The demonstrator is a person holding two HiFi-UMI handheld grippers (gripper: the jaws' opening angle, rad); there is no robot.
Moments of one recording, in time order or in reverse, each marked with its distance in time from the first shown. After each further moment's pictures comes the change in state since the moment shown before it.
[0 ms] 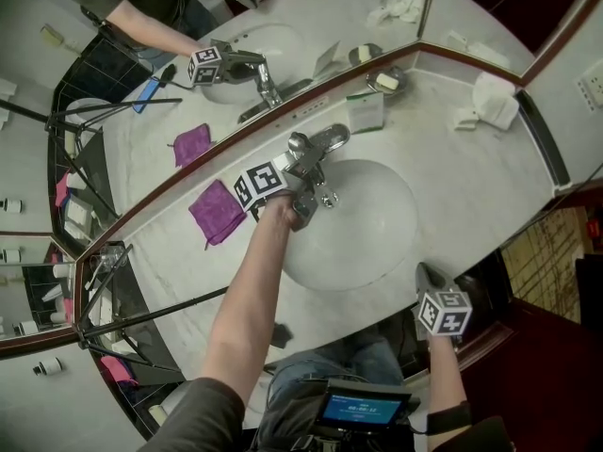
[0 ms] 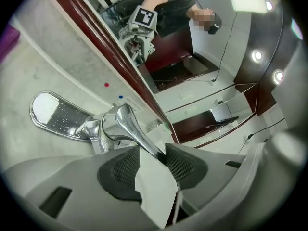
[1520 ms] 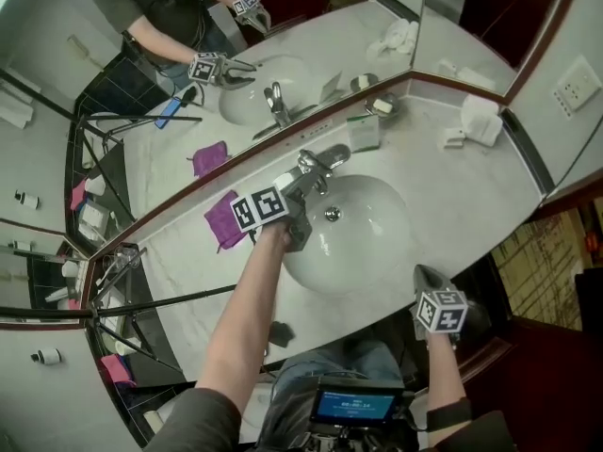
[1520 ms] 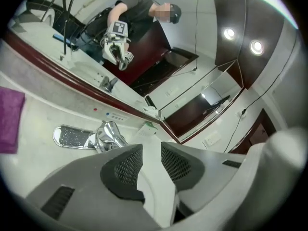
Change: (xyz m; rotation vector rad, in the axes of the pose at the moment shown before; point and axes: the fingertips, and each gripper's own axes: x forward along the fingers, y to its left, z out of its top) left arm -0.069 -0.069 -0.014 0.275 -0.014 0.042; right arm -0.035 0.010 0.021 -0.035 -0.082 0.029
